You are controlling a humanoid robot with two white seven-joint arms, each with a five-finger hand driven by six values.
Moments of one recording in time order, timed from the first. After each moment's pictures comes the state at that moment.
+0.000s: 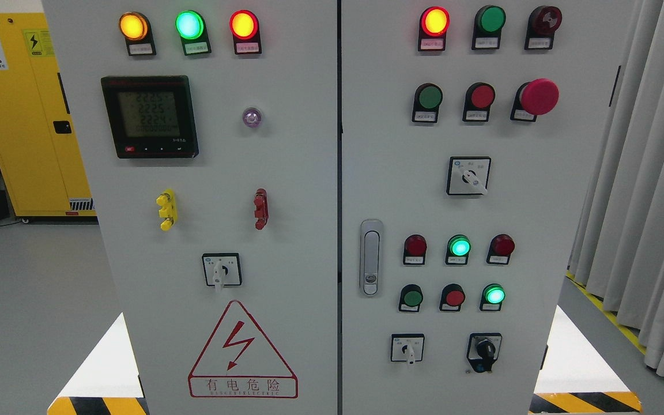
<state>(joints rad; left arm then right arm) 0.21 0.00 0.00 -0.43 0.07 -0.27 -0.13 0.10 0.12 -0.16 -0.19 0.12 0.01 -0.20</state>
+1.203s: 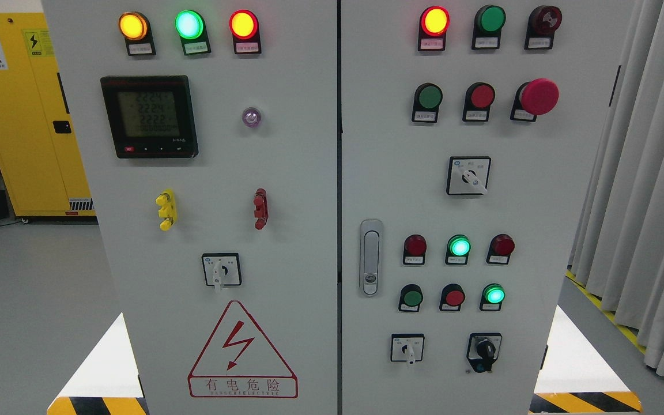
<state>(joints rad) 0.34 0.04 0.06 -1.46 0.07 -0.24 -0.10 0.10 0.12 -0.16 -0.19 0.12 0.01 -0.20</state>
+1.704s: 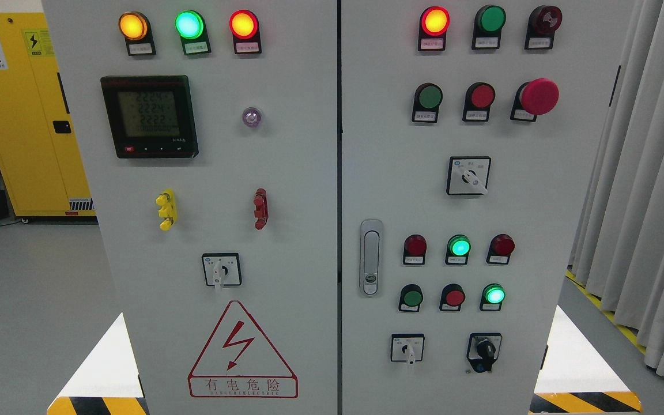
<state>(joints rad) 0.29 0.04 0.06 -1.75 0.07 -0.12 -0.05 0.10 0.12 -0.16 -0.19 0.12 0.01 -0.20</state>
